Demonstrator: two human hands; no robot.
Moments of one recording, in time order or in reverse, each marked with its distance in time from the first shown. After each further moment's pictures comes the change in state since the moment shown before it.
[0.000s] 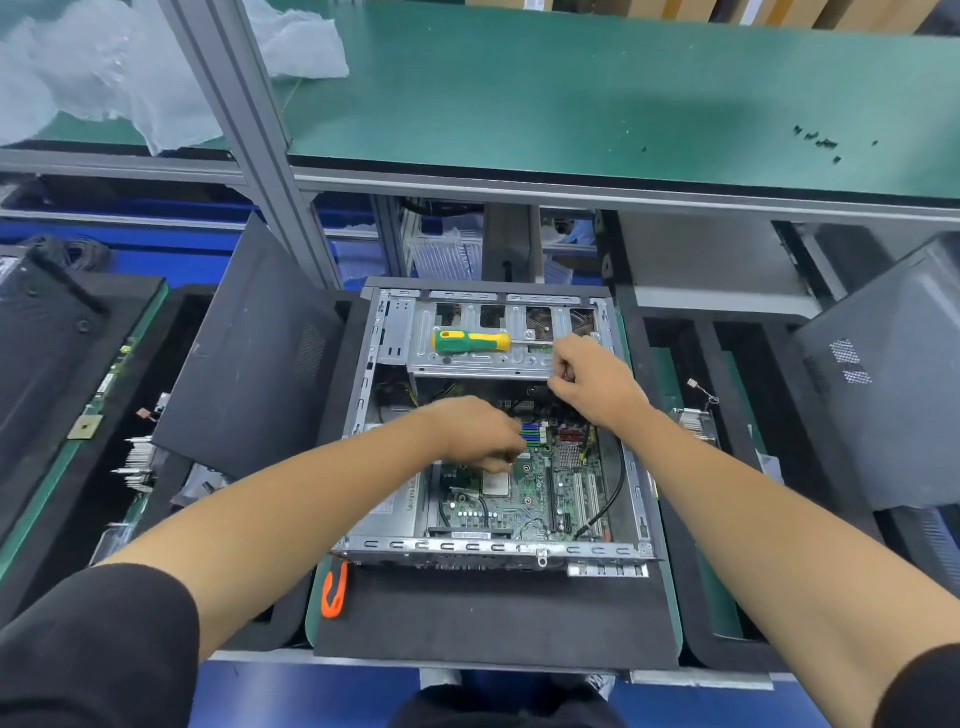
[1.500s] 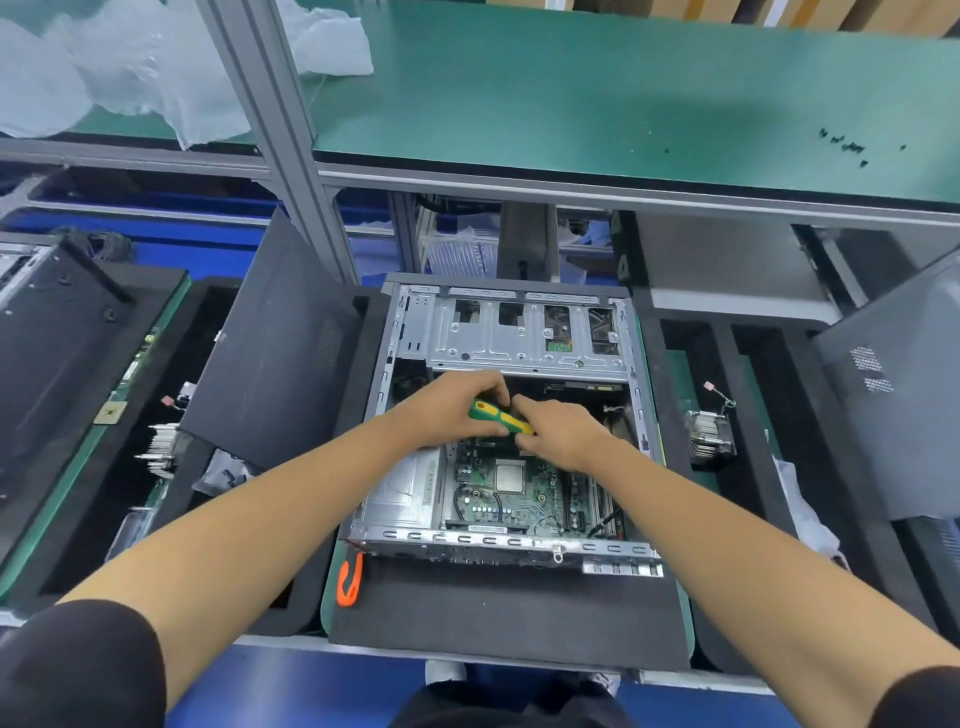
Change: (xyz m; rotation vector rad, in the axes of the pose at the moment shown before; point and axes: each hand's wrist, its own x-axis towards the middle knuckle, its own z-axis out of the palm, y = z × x) left_hand -0.049 -0.014 0.012 -0.747 0.501 -0.422; right_hand -0.016 -0.037 0.062 -0.212 -0.420 -0.095
